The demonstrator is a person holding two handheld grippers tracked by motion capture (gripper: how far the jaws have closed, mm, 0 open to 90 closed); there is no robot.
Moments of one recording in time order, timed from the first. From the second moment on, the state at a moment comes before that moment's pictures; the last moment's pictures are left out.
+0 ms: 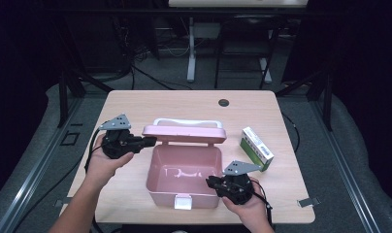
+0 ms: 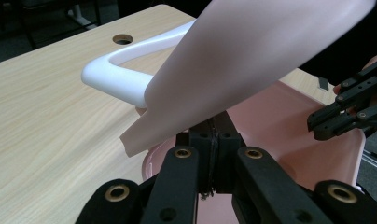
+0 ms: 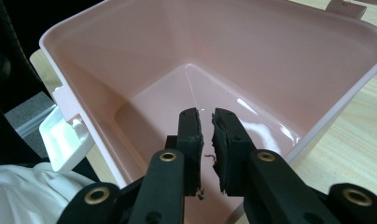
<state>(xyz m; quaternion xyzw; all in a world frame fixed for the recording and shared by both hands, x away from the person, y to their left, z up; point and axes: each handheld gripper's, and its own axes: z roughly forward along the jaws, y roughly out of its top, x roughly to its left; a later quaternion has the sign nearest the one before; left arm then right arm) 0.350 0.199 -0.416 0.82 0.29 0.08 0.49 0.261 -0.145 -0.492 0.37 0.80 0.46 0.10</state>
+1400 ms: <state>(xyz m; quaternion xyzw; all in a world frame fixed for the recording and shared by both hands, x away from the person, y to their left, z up) 0.368 0.197 -0.436 0.81 0.31 0.09 0.49 0.261 -0.149 -0.495 0.36 0.80 0.47 0.10</state>
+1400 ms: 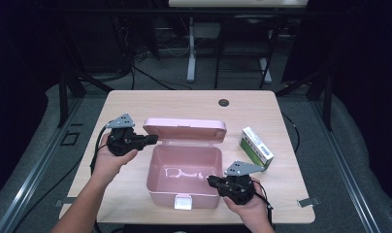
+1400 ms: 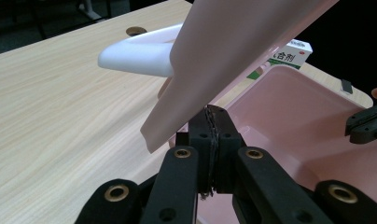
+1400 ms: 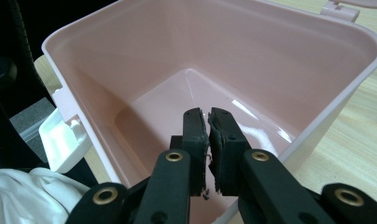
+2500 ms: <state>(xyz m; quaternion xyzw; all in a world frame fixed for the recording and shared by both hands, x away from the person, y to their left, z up) 0.378 0.203 -0.448 0.80 0.34 0.09 0.48 0.261 -0.150 -0.496 0.36 0.79 0.48 0.10</state>
